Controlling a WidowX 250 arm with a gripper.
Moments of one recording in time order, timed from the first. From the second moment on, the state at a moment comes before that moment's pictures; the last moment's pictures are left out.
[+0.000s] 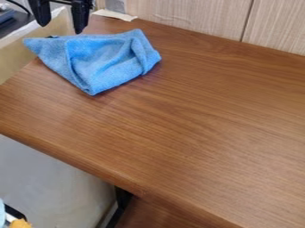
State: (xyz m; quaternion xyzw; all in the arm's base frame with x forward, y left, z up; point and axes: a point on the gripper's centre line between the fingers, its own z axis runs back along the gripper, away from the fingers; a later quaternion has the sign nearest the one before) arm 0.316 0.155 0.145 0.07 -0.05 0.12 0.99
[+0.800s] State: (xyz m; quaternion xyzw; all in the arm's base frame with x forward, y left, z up) arm 0.330 0.176 0.110 0.00 -0.01 0.12 0.99
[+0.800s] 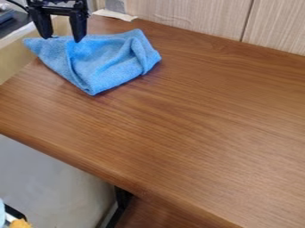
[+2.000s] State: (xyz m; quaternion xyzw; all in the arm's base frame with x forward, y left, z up) arm 0.329 0.173 0.086 0.08 0.04 0.12 0.99
